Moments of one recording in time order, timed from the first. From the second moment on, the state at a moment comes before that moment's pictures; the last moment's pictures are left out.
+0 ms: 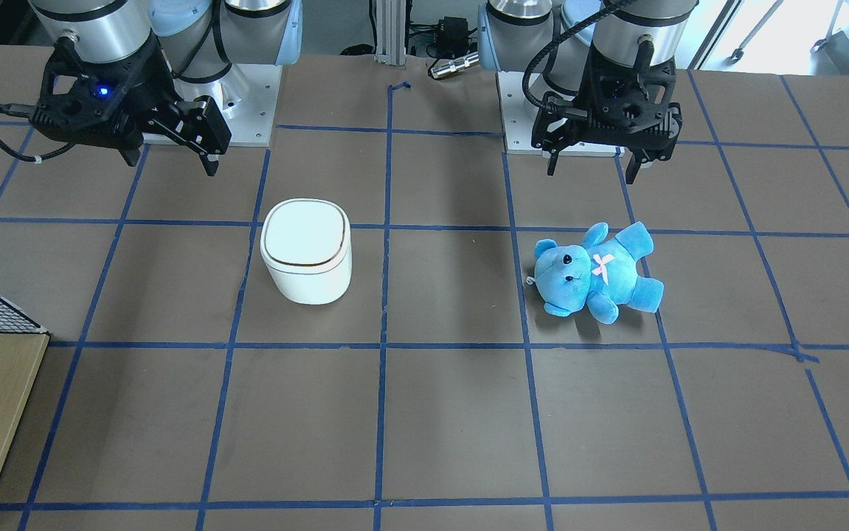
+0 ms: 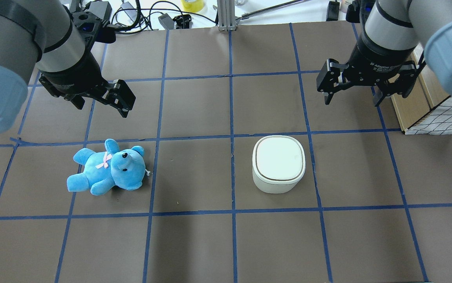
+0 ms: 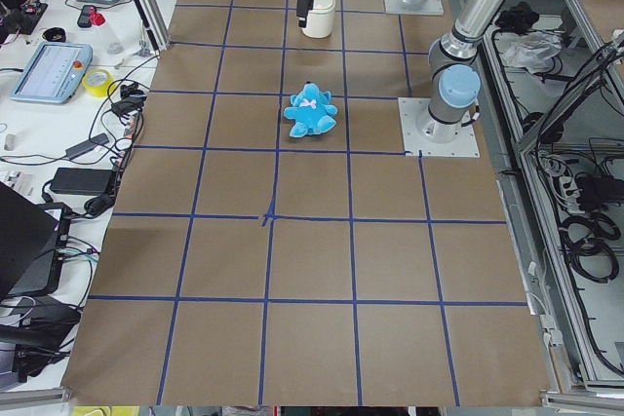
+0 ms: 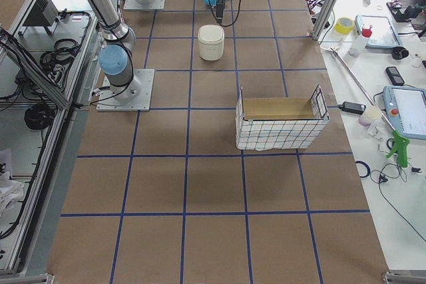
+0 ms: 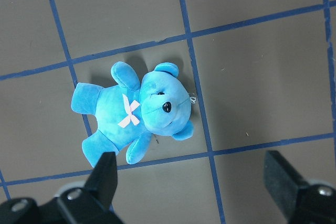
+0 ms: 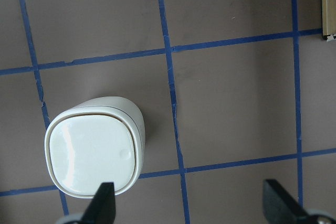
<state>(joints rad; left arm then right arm) -1.62 -1.48 -1.66 -1.51 1.67 0.15 1.58 -1.64 1.63 -1.55 -1.59 0.12</state>
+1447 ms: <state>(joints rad) -1.62 -1.48 -1.66 -1.51 1.67 0.15 1.58 -1.64 1.62 -1.57 -1.59 0.12</state>
